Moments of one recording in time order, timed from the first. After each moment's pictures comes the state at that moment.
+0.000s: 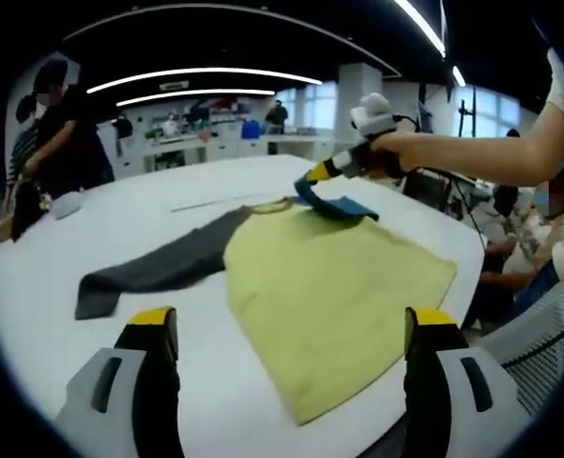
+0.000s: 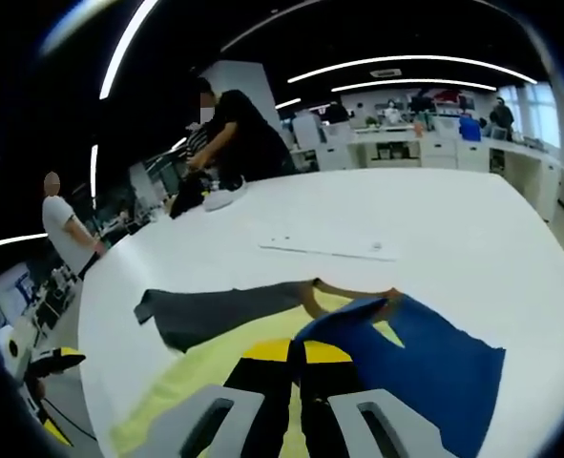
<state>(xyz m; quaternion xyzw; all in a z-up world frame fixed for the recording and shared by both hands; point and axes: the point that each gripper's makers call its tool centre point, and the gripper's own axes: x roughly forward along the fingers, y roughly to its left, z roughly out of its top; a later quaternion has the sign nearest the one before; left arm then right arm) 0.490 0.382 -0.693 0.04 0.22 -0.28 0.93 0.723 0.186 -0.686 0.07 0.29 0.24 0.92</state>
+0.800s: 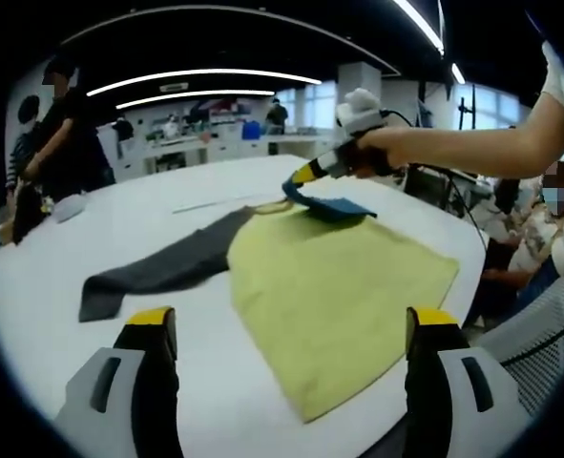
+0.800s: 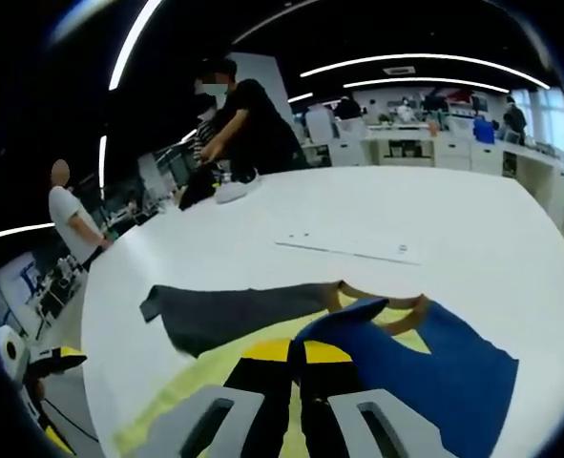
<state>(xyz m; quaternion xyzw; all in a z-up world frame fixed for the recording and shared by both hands) 0.491 0.387 -0.693 0.05 0.22 -0.28 0.94 0.731 0.219 -0.690 0.06 0.30 0.26 0.92</state>
